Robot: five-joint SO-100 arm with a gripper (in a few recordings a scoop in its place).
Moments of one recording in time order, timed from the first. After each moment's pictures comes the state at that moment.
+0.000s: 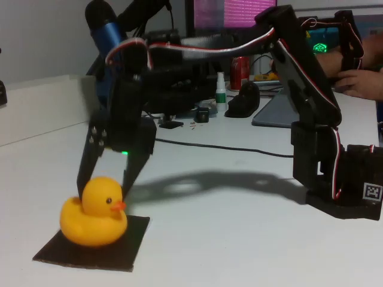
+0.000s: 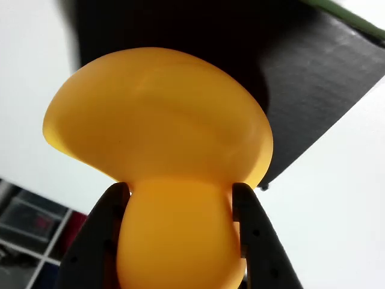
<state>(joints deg) -41.7 61.9 62.8 66.3 -4.7</state>
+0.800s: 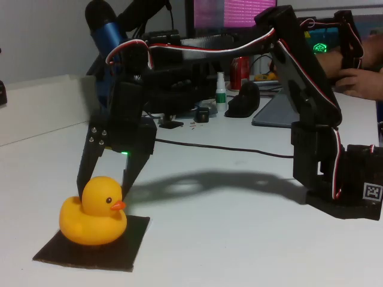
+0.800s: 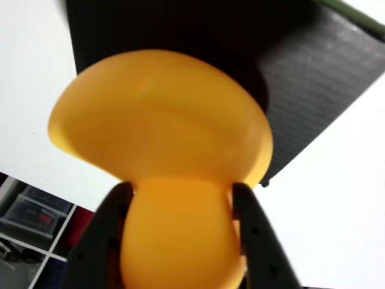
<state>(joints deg) -41.7 61.9 62.8 66.3 -4.7</state>
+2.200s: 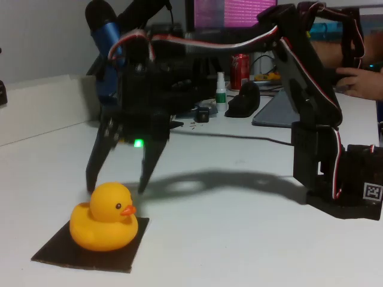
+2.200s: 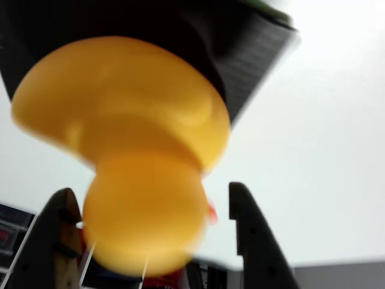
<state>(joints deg) -42.3 66.4 61.6 78.8 -6.4</state>
